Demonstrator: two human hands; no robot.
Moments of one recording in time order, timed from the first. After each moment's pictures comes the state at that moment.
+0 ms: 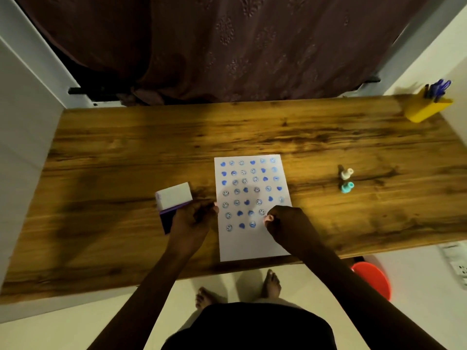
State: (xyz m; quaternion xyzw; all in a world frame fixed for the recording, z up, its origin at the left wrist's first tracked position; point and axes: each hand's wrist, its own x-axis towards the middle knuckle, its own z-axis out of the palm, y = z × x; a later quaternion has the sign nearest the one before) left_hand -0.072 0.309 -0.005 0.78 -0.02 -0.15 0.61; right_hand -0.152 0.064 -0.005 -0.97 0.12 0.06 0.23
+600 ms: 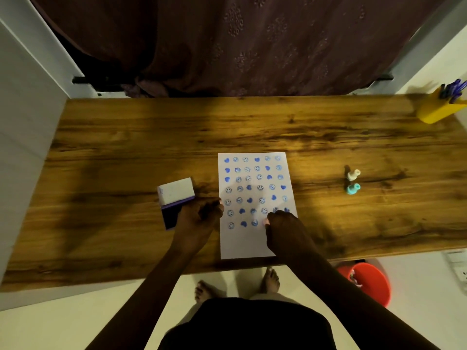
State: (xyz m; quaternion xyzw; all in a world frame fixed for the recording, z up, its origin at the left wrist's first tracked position) left_hand -0.074 0.301 -0.008 0.80 -0.02 -0.15 0.58; right_hand -0.151 0.090 -0.002 -0.97 0.12 0.18 0.12
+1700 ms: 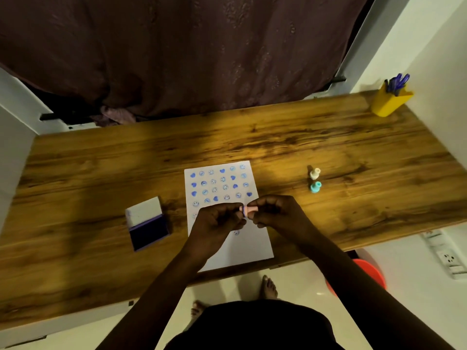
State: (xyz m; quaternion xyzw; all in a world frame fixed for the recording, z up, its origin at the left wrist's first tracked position) left_hand -0.102 0.196 0.037 0.68 -0.13 -0.24 0.68; right_hand -0.164 0.007 0.047 -0.72 0.15 0.05 0.67
